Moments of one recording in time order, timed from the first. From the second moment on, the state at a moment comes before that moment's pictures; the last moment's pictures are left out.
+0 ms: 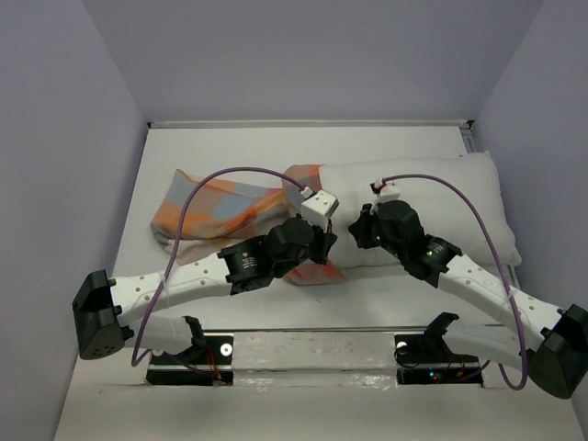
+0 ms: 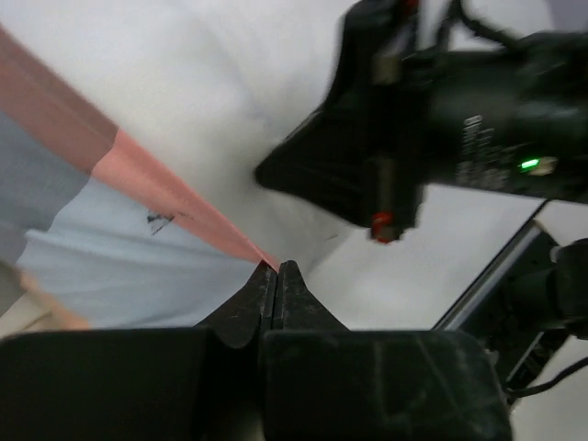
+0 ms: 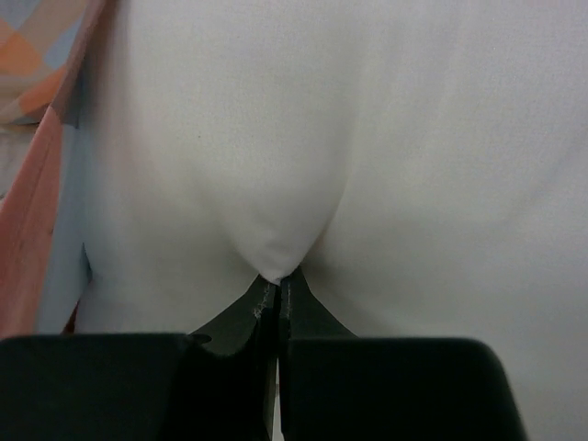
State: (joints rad) left arm -1.15 1.21 0.92 -0.09 -0.34 -0.40; right arm 0.69 1.01 0.73 -0.20 0.15 0.46
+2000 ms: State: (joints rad) left arm -0.66 1.44 1.00 0.05 -0.17 -0.41; right arm 1.14 1.15 0.60 0.13 0.35 0.68
